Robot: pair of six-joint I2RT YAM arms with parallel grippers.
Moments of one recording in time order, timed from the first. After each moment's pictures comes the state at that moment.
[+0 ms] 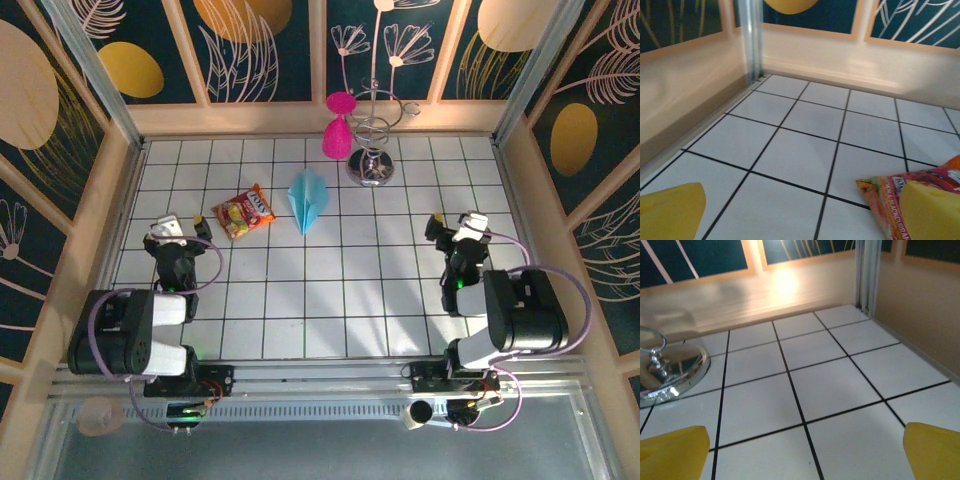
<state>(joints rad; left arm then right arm) -0.01 1.43 0.19 1.10 -0.26 -0.14 0.01 1.51 0.19 1.17 0.19 0.14</state>
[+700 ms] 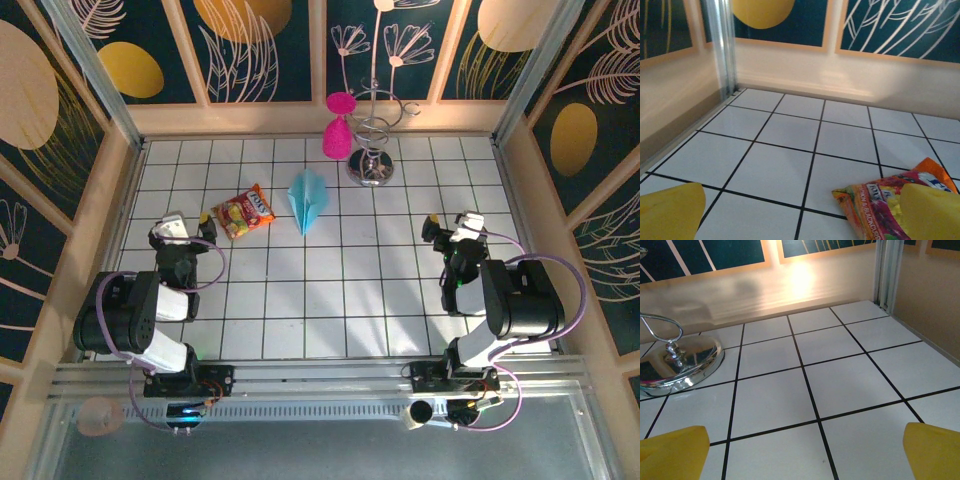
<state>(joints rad) 0.00 1.53 0.18 1.27 -0.16 -0.11 0.00 1.56 0.19 1.22 0.12 0.13</state>
